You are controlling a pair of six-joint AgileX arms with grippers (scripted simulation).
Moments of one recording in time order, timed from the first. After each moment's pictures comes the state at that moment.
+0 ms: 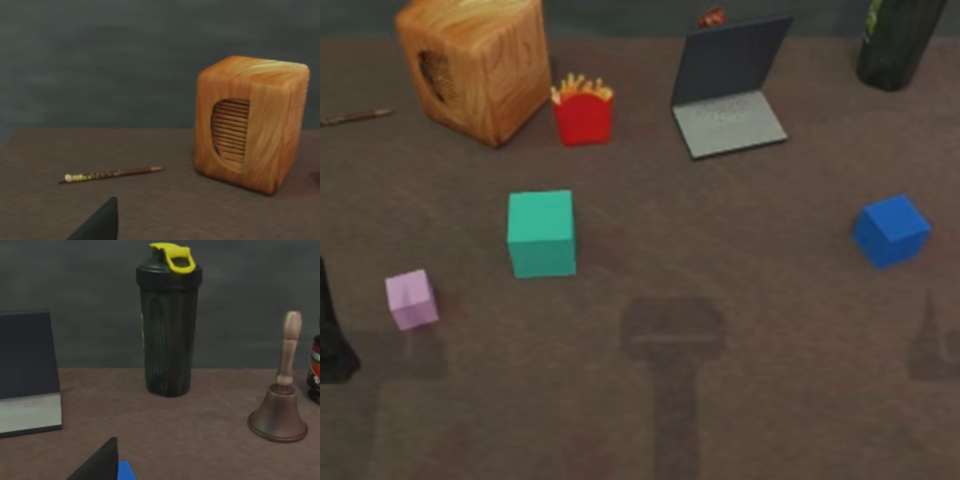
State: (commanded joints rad) left arm 0.00 0.00 0.00 0.00 0.00 0.00; right arm 0.00 0.00 0.00 0.00 0.00 0.00
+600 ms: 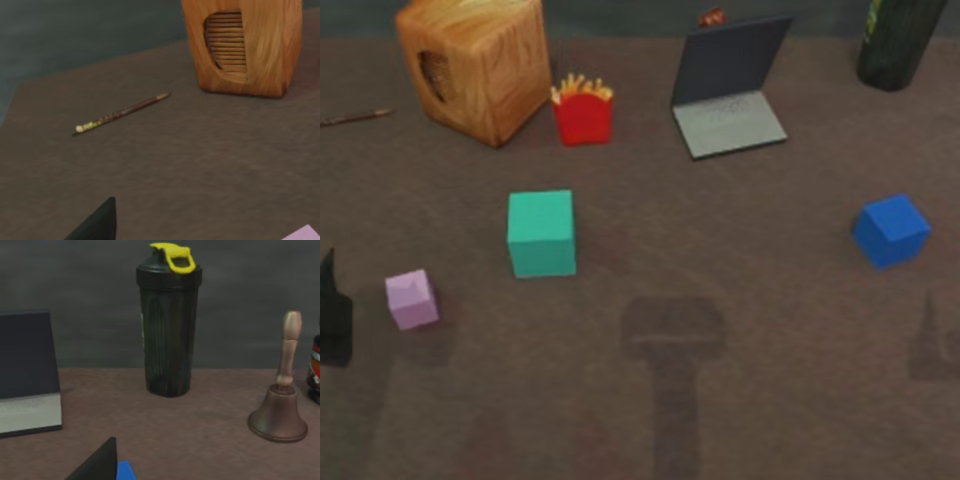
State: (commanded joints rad) left arm -0.03 0.38 0.31 -0.24 0.00 0.25; right arm 0.00 0.00 0.00 0.00 0.00 0.00
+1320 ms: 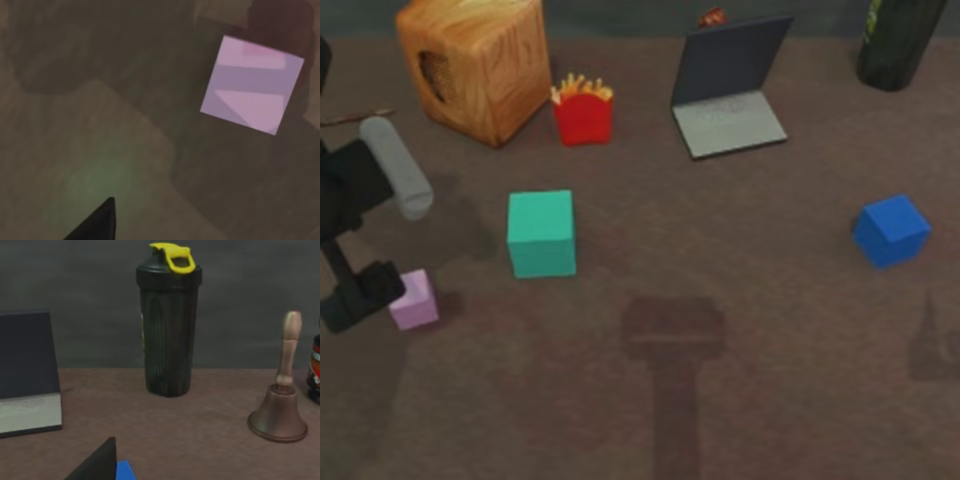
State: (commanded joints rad) left arm -0.11 1.53 1.08 -0.87 0.00 0.90; right arm 0.00 0.00 0.00 0.00 0.00 0.00
